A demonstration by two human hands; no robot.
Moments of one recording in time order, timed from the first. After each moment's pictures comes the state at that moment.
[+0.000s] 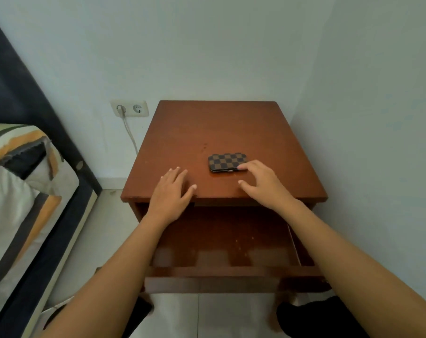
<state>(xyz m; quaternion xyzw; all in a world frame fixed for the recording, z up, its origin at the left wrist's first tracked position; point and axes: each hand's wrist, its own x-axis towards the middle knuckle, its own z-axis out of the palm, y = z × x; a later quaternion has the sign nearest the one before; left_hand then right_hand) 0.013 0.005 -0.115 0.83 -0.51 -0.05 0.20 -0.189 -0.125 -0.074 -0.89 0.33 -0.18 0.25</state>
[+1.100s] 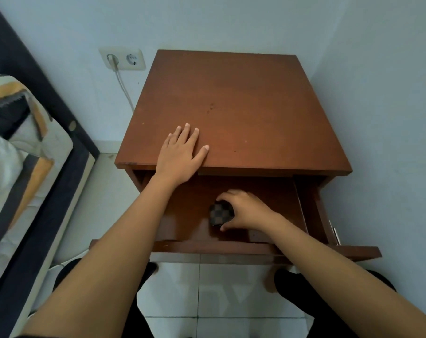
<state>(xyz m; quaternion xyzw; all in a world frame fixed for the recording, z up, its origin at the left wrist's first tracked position) 0.021 -0.022 -0.129 0.83 -0.55 -0.04 0.12 -0.171 -0.065 -0.164 -0.93 0.26 0.13 0.22</state>
